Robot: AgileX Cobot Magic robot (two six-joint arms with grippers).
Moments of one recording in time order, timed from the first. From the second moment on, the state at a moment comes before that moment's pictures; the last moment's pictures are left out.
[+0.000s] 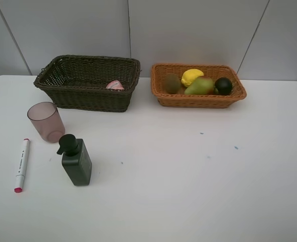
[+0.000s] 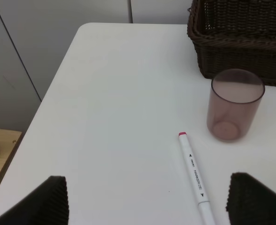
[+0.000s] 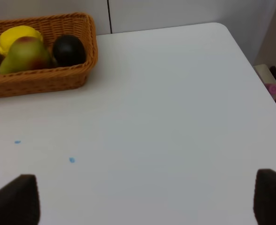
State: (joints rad) left arm 0.04 -0.01 -0.50 0.15 1.07 -0.05; right arm -0.05 0.00 -0.53 -0.18 1.06 0.16
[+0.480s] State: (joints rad) left arm 0.04 -0.01 -0.50 0.15 1.07 -0.05; right arm -0.05 0.00 -0.53 -0.18 1.06 0.16
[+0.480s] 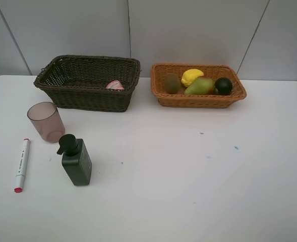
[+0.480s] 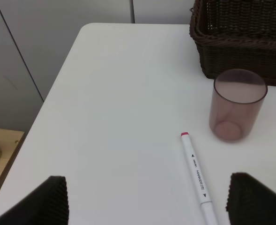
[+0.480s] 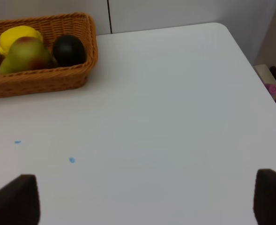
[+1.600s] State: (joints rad) left arm 0.04 1.13 -1.07 0.05 0.86 -0.05; right arm -0.05 0.00 -0.53 -0.18 1.06 0.16
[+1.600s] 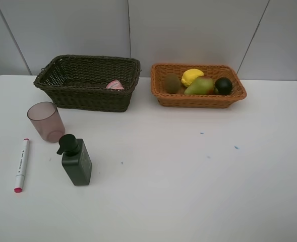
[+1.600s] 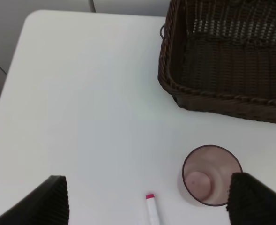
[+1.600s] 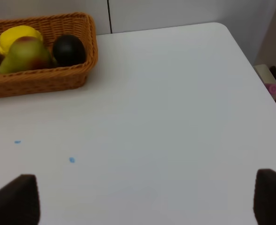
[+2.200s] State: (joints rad) left arm 0.04 1.46 -1.07 -0.02 0.80 -0.05; right arm -0.05 0.00 -0.53 -0.18 1.06 0.16
